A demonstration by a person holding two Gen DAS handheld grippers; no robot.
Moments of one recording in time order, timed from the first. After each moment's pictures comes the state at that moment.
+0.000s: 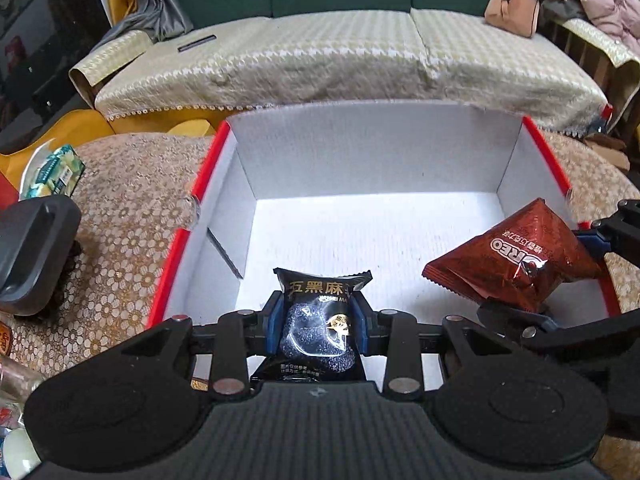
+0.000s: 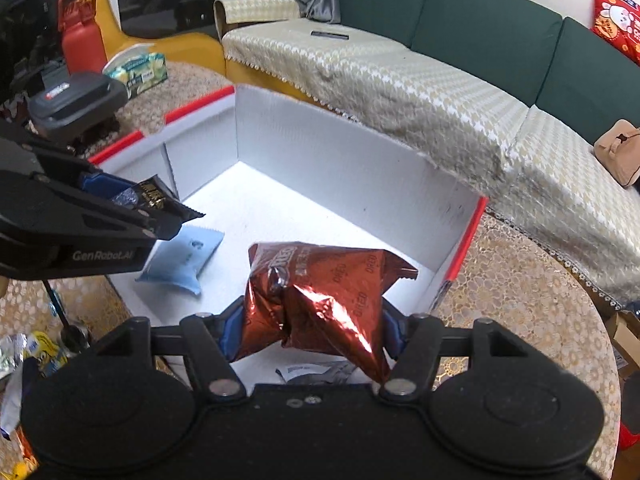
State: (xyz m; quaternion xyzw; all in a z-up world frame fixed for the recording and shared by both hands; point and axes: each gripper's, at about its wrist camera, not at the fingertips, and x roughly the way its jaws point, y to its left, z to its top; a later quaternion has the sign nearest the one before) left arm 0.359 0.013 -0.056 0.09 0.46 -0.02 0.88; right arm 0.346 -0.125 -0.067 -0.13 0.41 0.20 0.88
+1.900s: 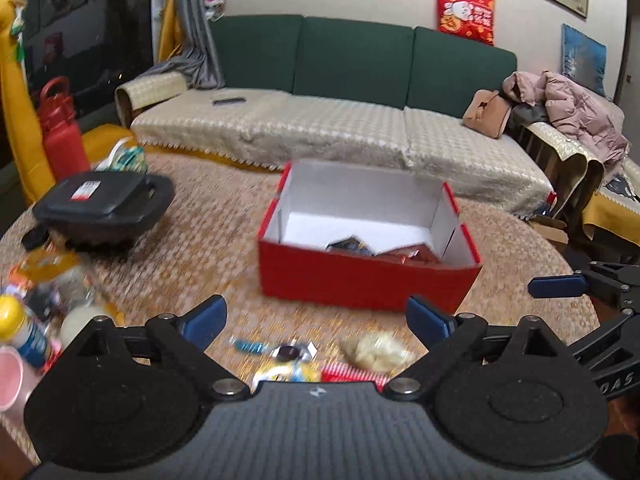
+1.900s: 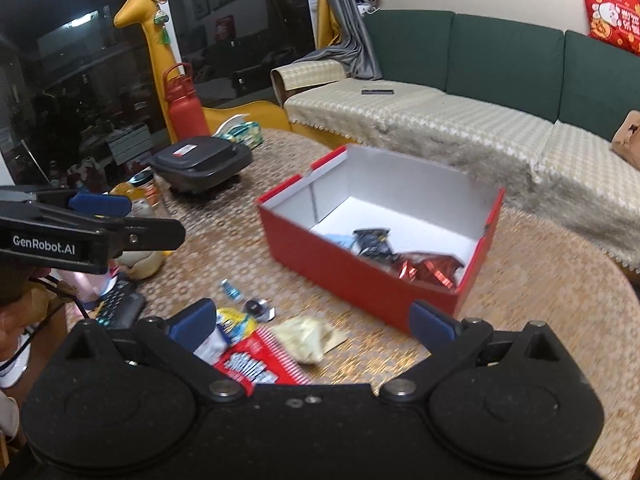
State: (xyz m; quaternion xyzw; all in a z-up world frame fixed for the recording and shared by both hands) left arm 0.134 0.084 0.039 -0.02 0.34 -0.03 0.94; right arm 0.167 -0.145 0.009 -0.02 0.35 0.29 0.89
